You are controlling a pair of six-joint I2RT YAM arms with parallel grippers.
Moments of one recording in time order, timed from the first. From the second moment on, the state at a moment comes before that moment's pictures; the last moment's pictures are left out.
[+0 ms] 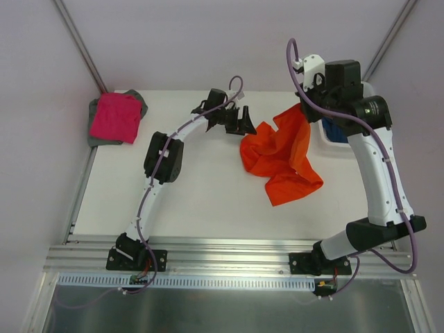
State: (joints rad) left arm -0.46 2.57 2.18 -0.25 0.77 -0.46; right arm 0.33 1.49 2.00 -1.12 -0.01 -0.28
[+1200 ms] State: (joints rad) left arm -0.47 2.50 2.19 -0.23 0.60 -0.47; right arm 0.33 1.48 1.97 -1.11 -0.05 -0.24
